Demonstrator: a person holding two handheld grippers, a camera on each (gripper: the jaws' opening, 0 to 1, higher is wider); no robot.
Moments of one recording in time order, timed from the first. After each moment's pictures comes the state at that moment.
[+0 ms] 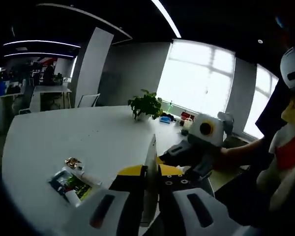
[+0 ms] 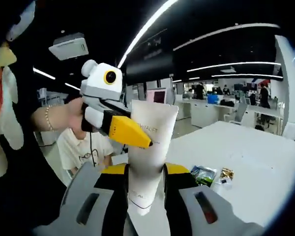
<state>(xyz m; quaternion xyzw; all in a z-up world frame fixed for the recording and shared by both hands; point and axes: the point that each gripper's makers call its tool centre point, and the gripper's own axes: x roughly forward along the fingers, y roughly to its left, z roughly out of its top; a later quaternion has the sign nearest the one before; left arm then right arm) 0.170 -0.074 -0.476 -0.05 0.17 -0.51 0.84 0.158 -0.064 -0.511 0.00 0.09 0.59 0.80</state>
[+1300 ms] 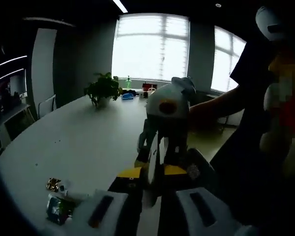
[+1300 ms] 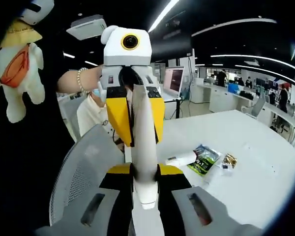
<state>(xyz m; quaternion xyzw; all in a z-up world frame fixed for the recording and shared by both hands) 0.157 -0.143 -0.524 0.11 0.20 -0.63 0.74 0.157 -0.110 -0.578 -0.12 0.16 0.64 0.74</state>
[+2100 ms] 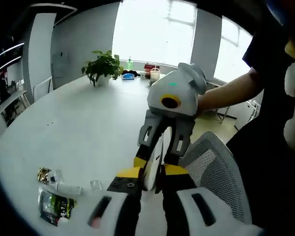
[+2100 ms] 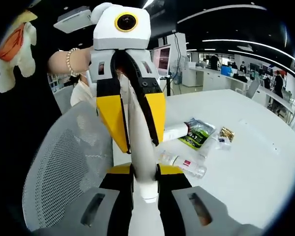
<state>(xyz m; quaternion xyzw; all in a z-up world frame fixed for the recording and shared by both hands) 0.187 -0.165 -0.590 0.13 0.26 -0.63 0.72 0.187 -0.135 -0.645 -0.14 0.22 0.61 0.75</state>
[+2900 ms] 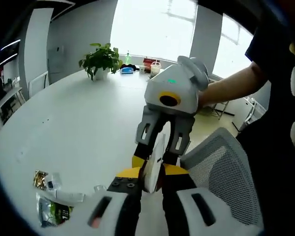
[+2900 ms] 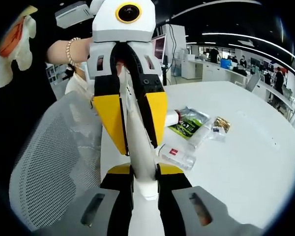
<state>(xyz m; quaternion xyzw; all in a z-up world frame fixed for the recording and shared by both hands) 0.218 -0.180 -0.615 0.14 0.28 -0.64 0.70 0.221 -0.153 -0.671 -0.16 0.24 0.60 0.74</state>
